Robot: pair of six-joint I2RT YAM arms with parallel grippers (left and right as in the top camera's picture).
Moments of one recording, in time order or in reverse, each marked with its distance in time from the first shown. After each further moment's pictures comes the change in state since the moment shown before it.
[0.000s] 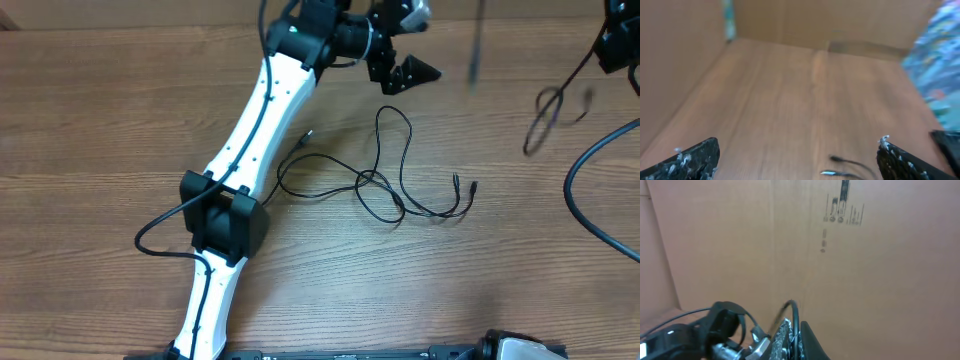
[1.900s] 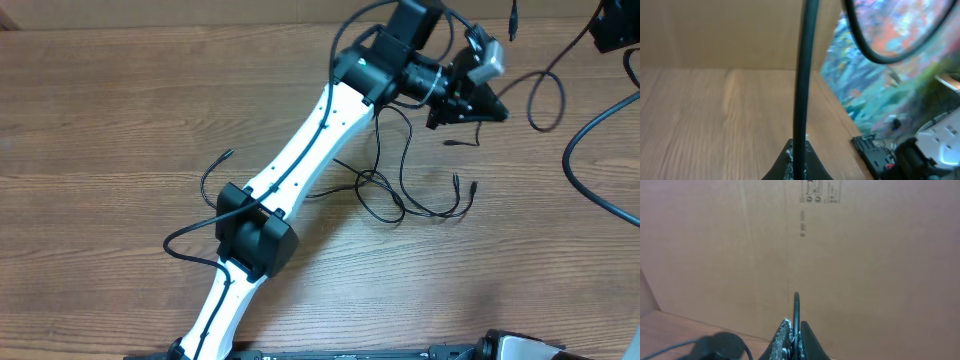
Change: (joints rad) left arm -0.191 0.009 0.000 0.000 0.195 -0.060; right arm -0.007 0.056 0.000 -0.002 0.087 0.007
